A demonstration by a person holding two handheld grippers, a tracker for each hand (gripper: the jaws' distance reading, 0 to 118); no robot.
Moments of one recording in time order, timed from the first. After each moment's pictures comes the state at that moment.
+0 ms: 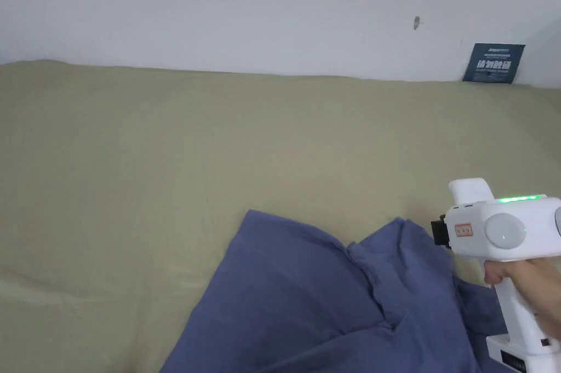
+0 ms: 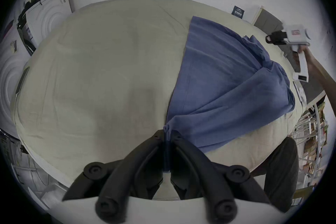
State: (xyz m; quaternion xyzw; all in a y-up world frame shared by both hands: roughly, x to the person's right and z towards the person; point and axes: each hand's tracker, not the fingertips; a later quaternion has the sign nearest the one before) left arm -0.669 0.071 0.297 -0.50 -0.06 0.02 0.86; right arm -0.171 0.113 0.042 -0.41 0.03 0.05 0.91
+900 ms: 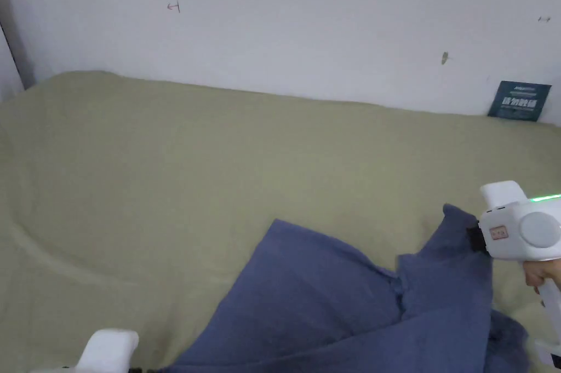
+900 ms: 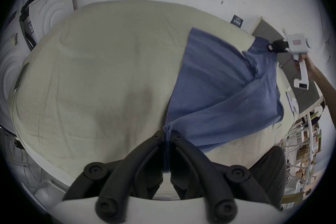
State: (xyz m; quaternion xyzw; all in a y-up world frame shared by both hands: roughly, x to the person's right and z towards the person) left arm -0.674 0.109 0.296 -0.47 -0.07 0.07 0.87; right arm -0.161 0.203 0.093 -0.39 0.02 0.13 0.91
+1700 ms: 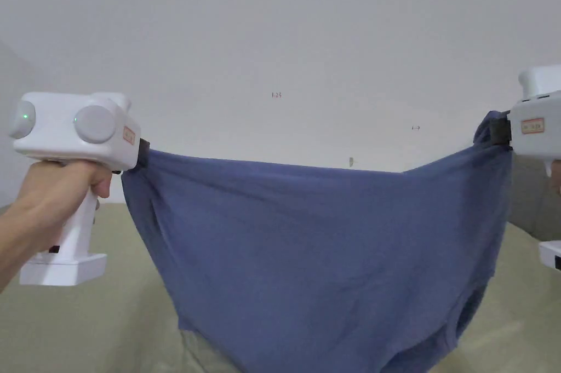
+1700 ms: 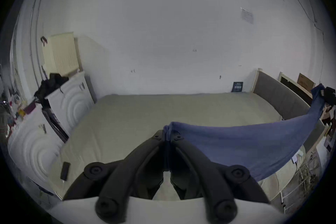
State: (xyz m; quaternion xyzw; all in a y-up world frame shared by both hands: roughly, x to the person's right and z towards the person) left arm -0.634 0.461 0.160 -0.24 -0.01 -0.03 0.97; right arm -0.108 0.491 0.249 -0.12 -0.10 0.06 0.99
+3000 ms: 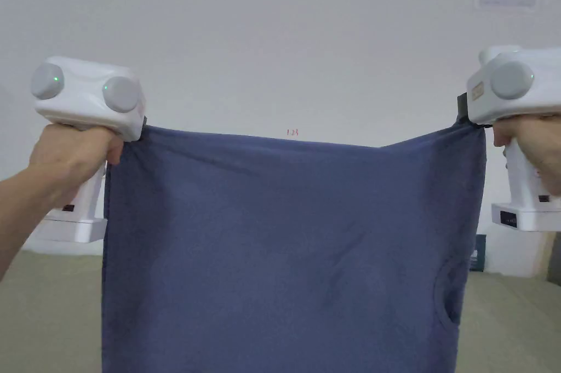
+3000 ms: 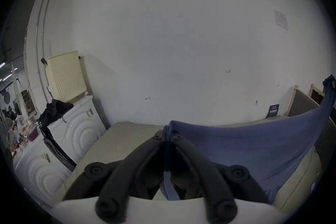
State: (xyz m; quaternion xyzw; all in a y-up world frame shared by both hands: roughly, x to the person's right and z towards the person) left arm -0.618 0.472 -0.135 -0.19 0.09 -0.05 0.98; right arm -0.127 0.518 -0.094 -0.12 -0.13 0.06 0.98
